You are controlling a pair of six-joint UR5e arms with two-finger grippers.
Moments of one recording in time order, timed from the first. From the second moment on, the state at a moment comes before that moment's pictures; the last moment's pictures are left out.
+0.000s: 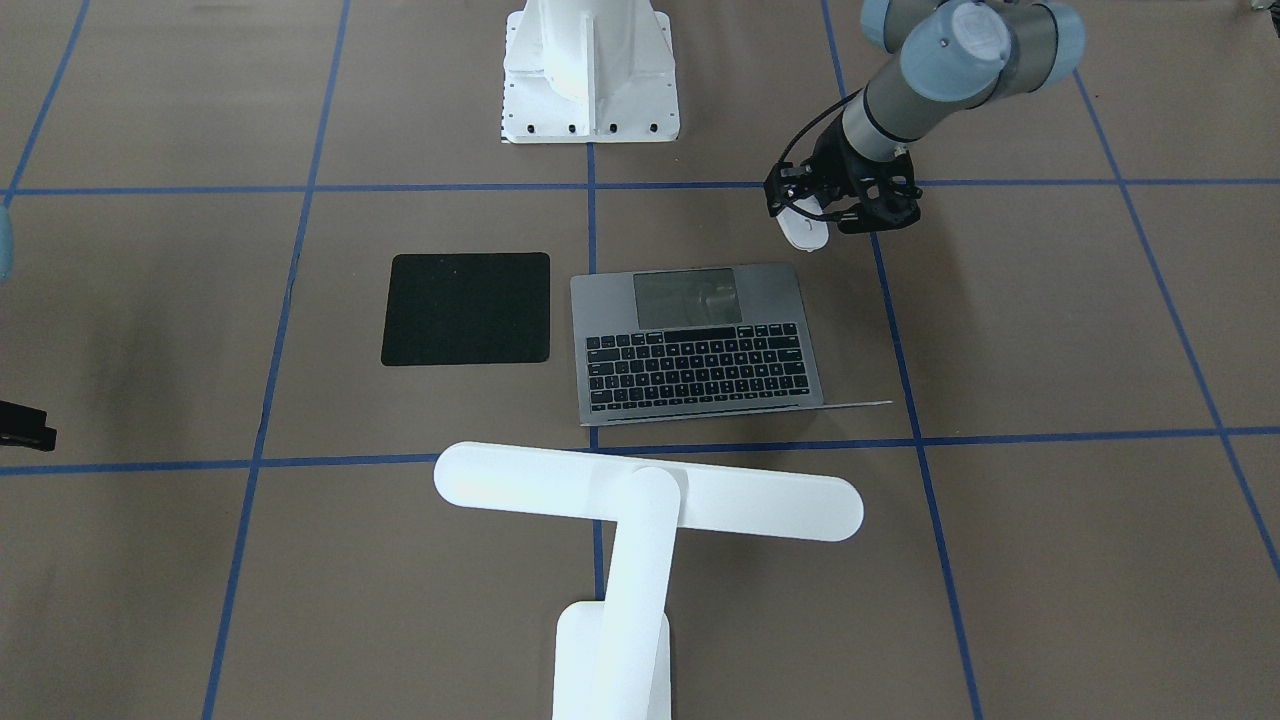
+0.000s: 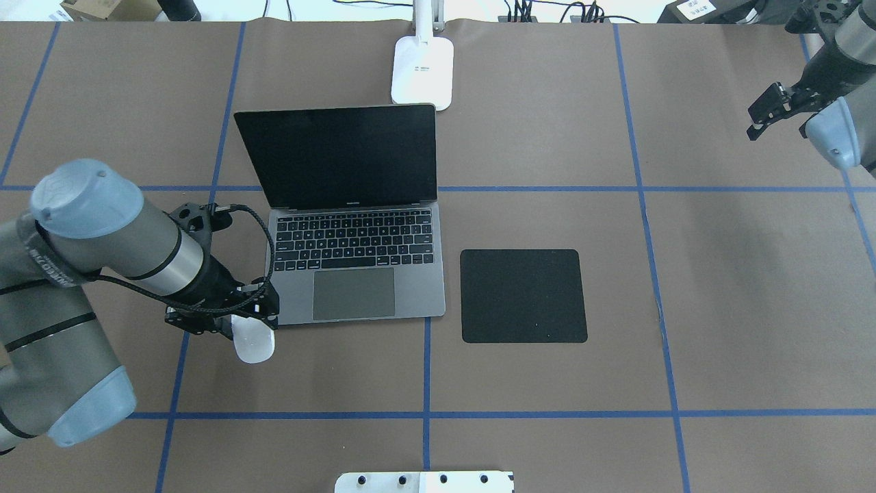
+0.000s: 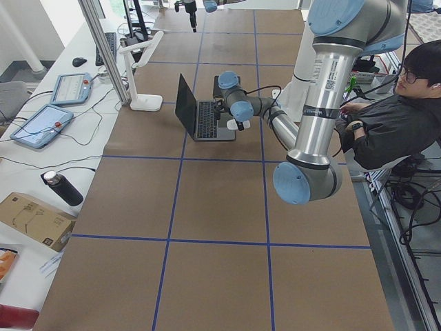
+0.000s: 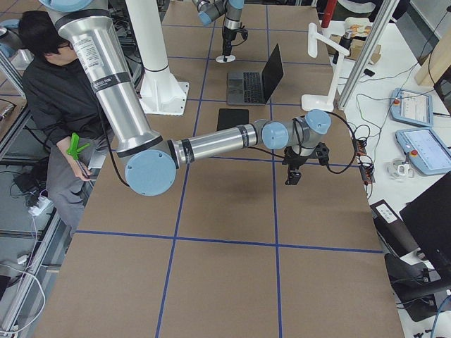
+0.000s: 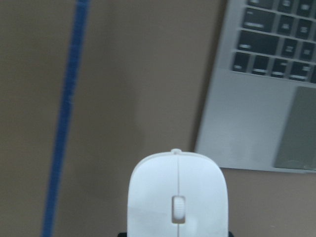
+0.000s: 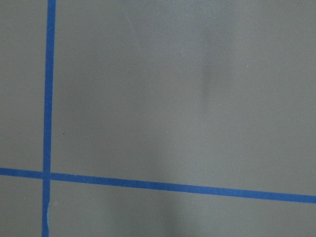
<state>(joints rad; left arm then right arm) -0.60 -1.84 -1.97 -1.73 -2.24 -1.38 1.24 -1.18 1.43 -1.64 2.36 0.28</state>
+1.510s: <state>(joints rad) -0.52 -2.52 -1.48 -1.55 -2.18 -1.41 1.24 -1.18 1.44 -1.64 2.33 0.29</state>
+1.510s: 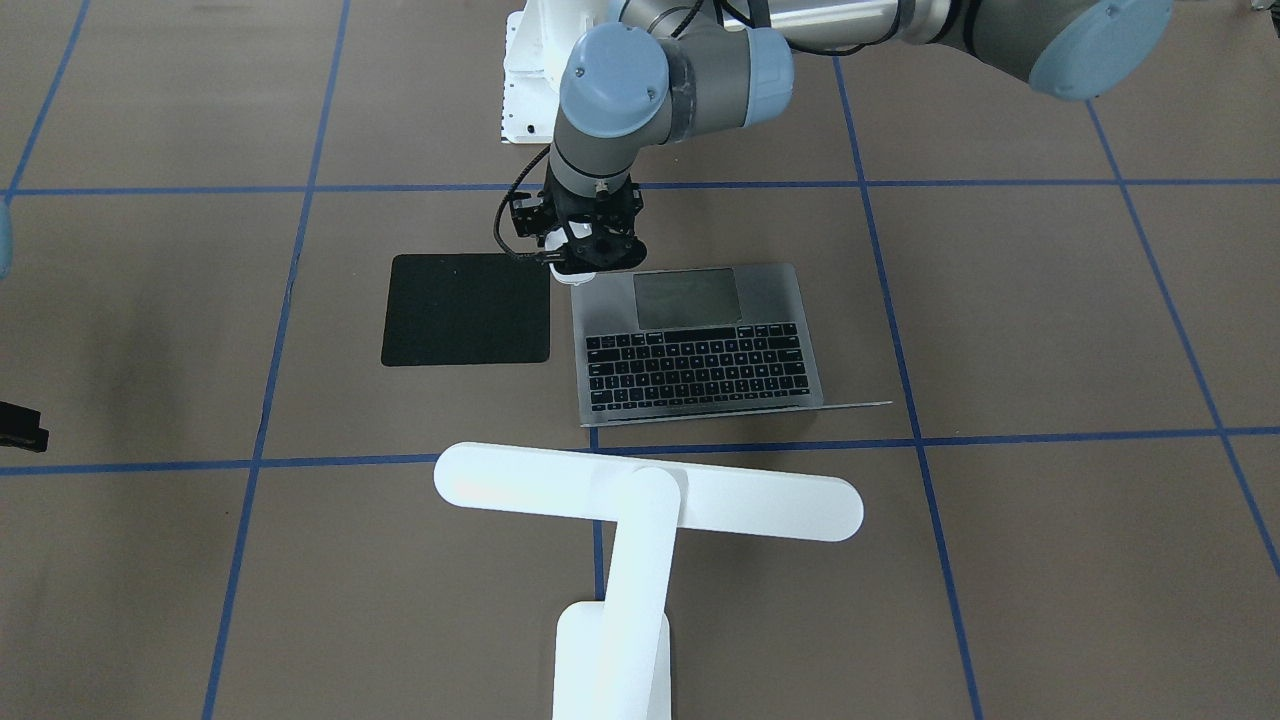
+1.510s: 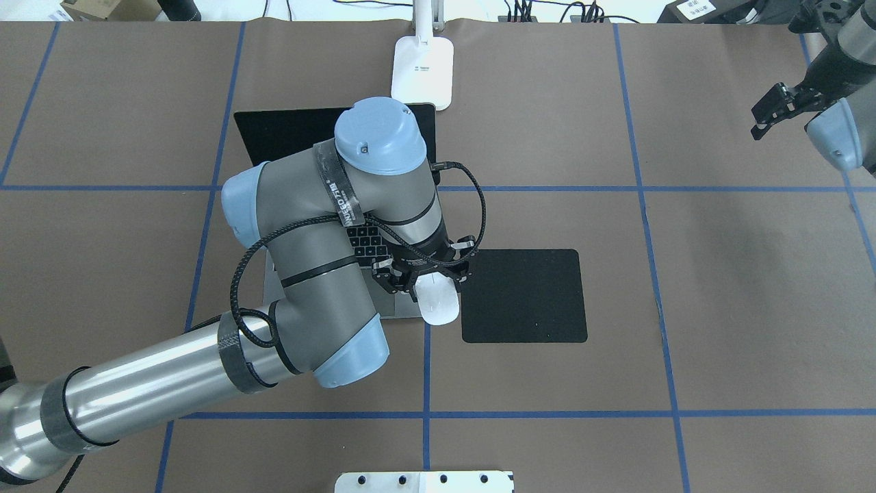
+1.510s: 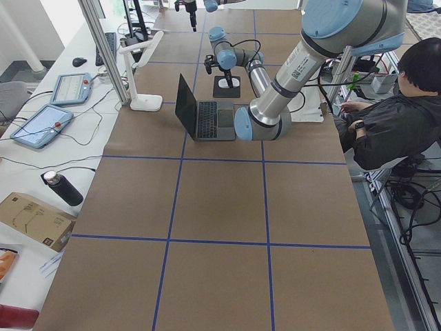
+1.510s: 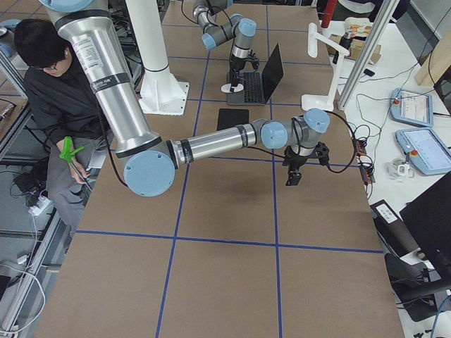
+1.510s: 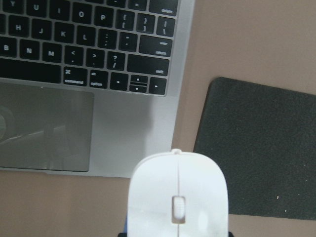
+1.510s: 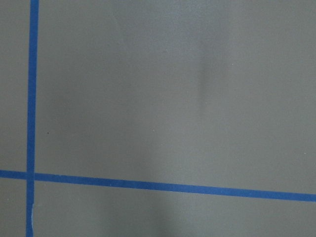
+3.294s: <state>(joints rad) -0.44 -2.69 -1.05 -1.90 -2.05 -1.41 1.25 -1.18 1.45 -1.64 2.33 0.29</state>
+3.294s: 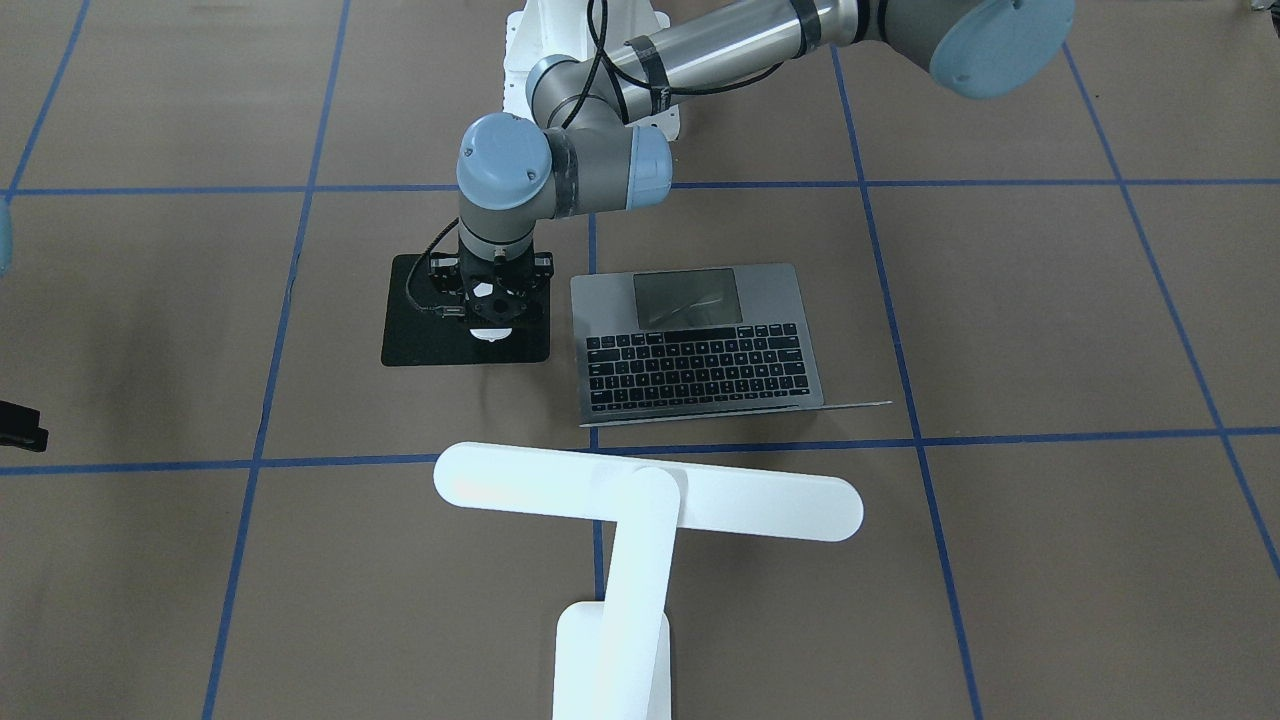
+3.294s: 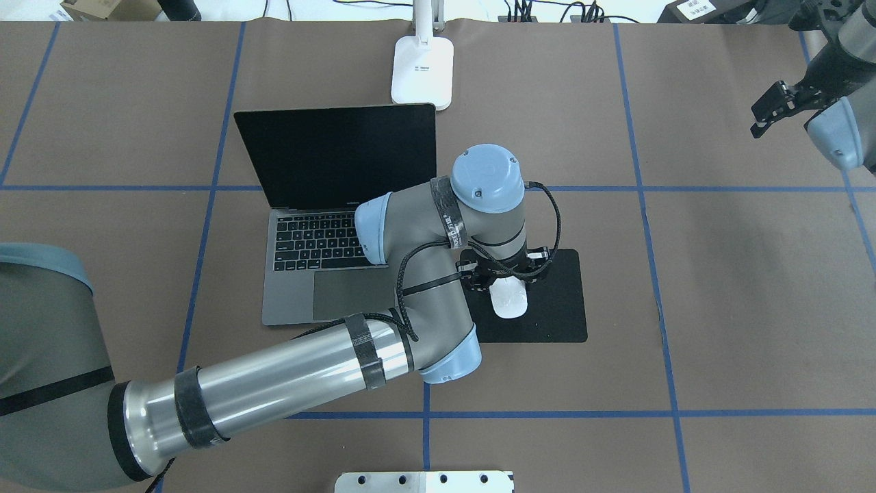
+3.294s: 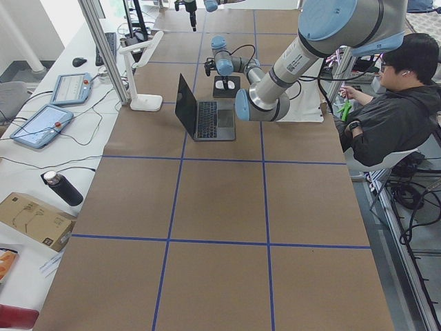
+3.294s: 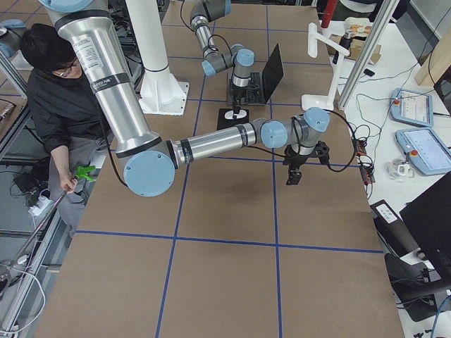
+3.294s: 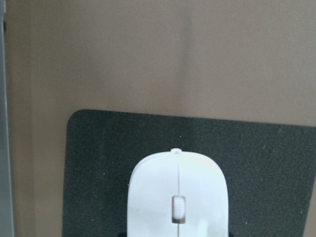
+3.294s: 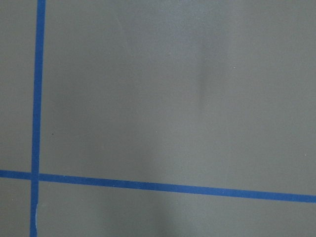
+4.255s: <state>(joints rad) -0.44 -2.68 -1.11 -1.89 -2.03 -1.44 1.25 -1.18 1.45 -1.64 2.33 0.29</state>
